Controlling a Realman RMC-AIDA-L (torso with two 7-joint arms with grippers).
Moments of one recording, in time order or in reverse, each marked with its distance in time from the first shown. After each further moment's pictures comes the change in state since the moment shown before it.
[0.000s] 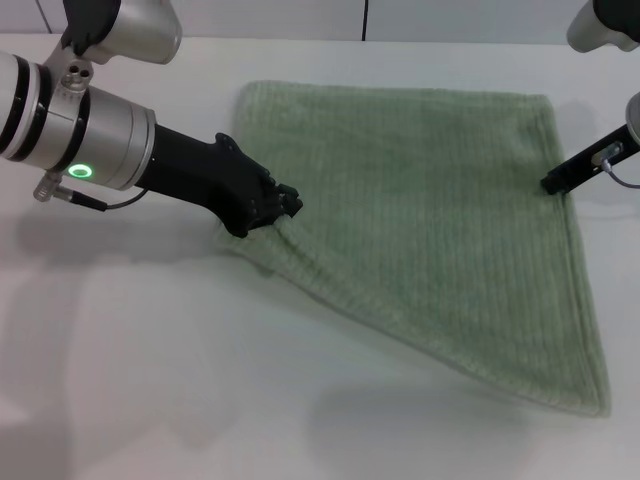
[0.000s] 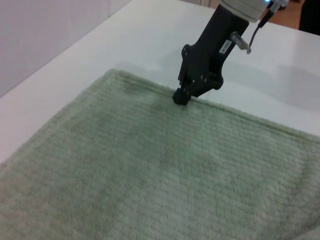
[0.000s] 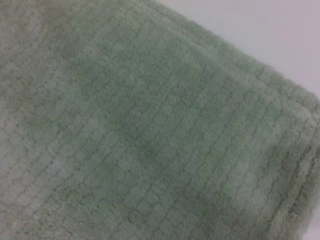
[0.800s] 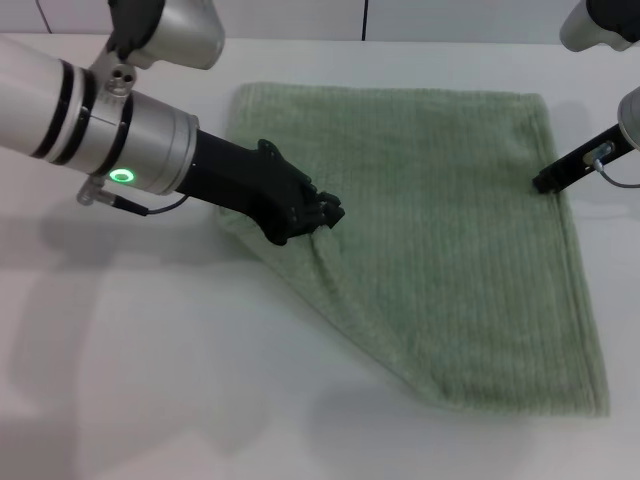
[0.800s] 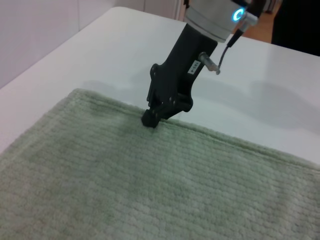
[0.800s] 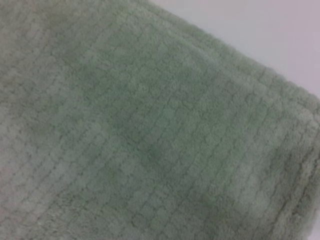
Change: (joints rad) left arm -0.029 0.001 0.081 -0.053 -0.089 -0.041 0.008; right arm 0.002 0.009 0.000 0.000 0.012 0.009 0.000
